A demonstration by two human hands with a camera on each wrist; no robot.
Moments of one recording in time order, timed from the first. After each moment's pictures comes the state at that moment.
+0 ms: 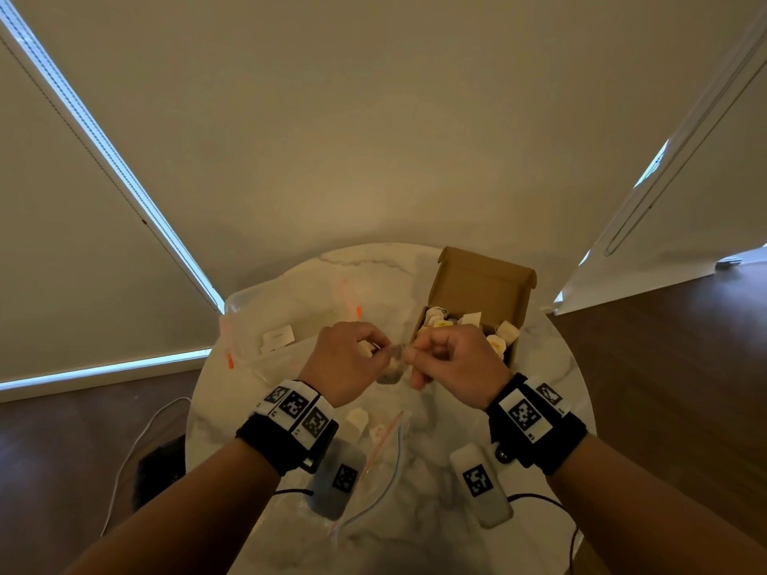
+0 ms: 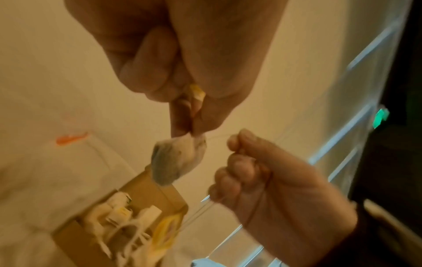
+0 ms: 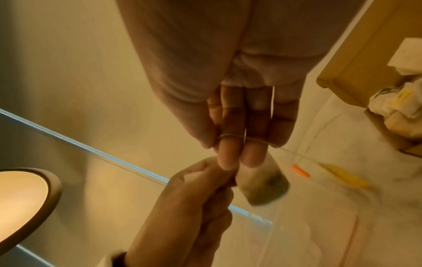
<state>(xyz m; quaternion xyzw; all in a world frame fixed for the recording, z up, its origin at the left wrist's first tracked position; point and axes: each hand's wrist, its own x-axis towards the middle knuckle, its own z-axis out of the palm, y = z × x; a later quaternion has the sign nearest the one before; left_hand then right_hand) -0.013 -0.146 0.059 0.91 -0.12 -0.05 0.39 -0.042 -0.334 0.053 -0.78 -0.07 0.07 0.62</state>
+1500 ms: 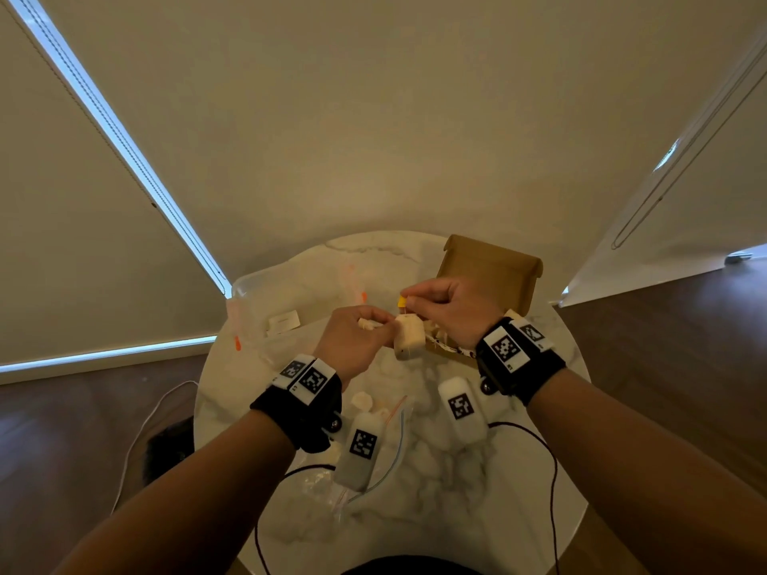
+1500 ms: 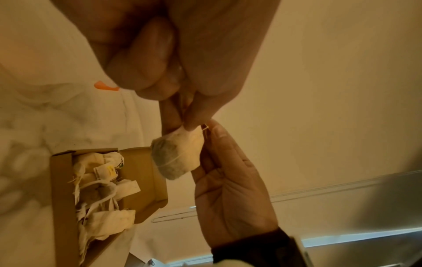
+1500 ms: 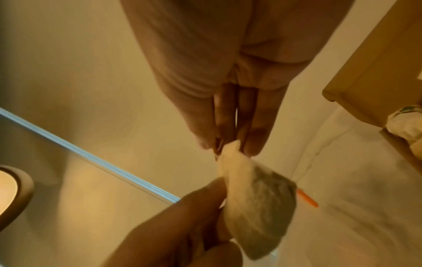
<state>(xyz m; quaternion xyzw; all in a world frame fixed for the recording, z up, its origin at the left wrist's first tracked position) -0.017 -0.162 0.063 0.78 0.07 -0.12 0.61 -0.002 -0.330 0.070 -0.80 -0.04 0.05 0.59</state>
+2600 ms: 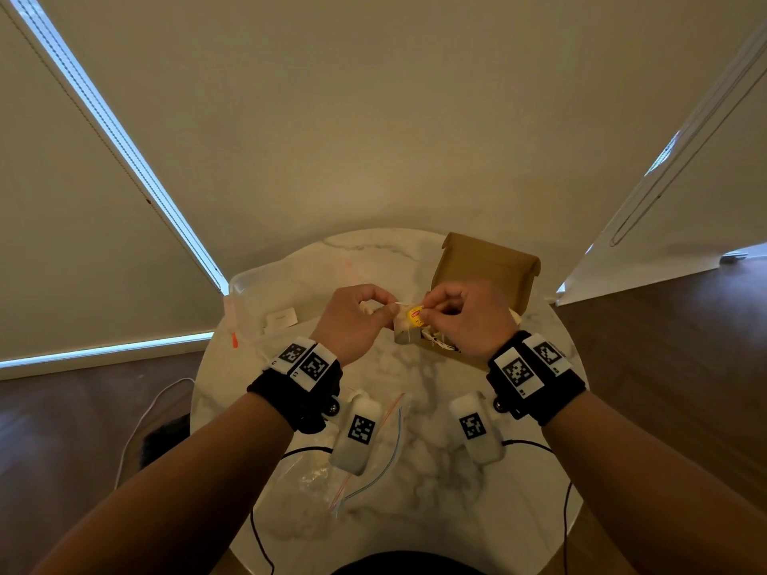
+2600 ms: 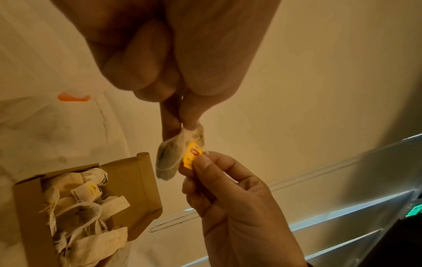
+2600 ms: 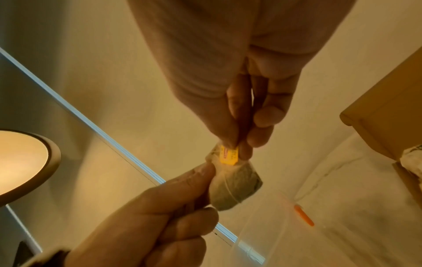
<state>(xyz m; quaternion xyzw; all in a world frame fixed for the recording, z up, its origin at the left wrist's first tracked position) 0.002 -0.157 0.063 0.83 -0.03 -0.08 0.55 -0.021 -0.340 0.074 -0.87 -0.01 -0.01 0.49</state>
